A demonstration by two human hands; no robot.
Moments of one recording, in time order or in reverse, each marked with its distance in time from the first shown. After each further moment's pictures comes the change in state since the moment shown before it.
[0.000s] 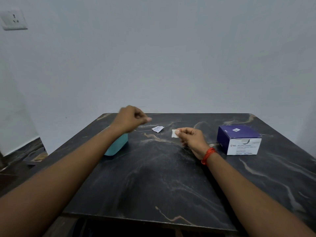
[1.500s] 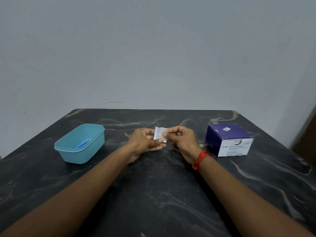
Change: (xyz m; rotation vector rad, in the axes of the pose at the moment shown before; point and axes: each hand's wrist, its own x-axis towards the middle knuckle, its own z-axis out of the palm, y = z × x) left_hand 0.006 0.003 0.130 -1.103 -0.396 -0.315; right_hand 0.003 -0.001 -0.002 0.003 0.077 0.002
